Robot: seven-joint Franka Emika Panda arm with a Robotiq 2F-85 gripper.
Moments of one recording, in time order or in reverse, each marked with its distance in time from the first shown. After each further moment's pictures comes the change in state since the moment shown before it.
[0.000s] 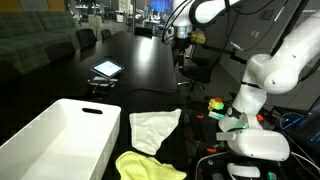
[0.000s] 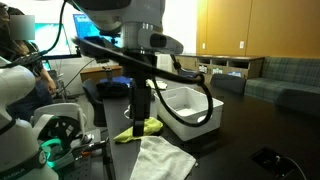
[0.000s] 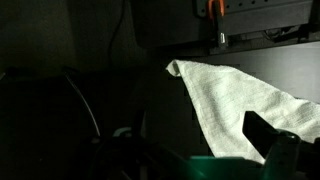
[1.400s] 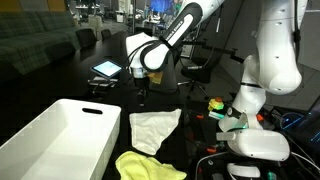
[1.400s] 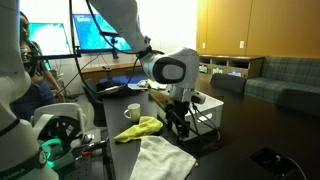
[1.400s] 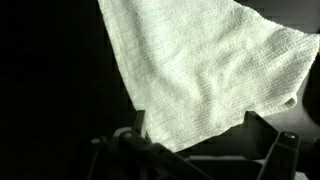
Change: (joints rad) arm 0.148 0.735 0.145 0.329 0.241 0.372 0.086
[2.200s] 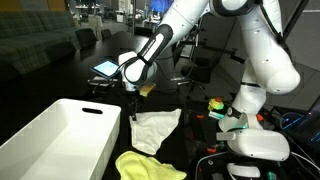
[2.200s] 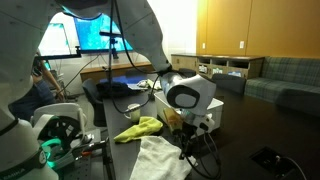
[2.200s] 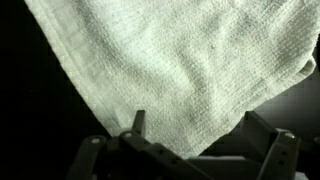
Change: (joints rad) arm -0.062 0.300 0.033 0.211 0.221 0.000 -0.033
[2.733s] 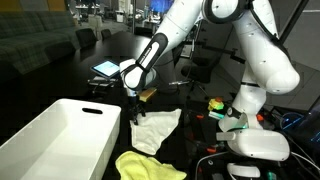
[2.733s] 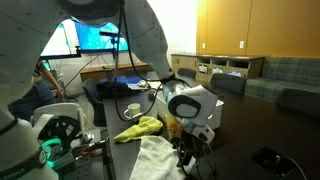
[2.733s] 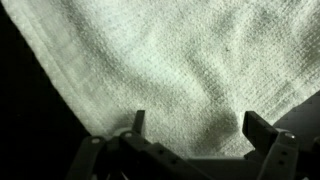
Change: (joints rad) arm -0.016 0.083 0.003 0.036 0.015 -0.001 0.040
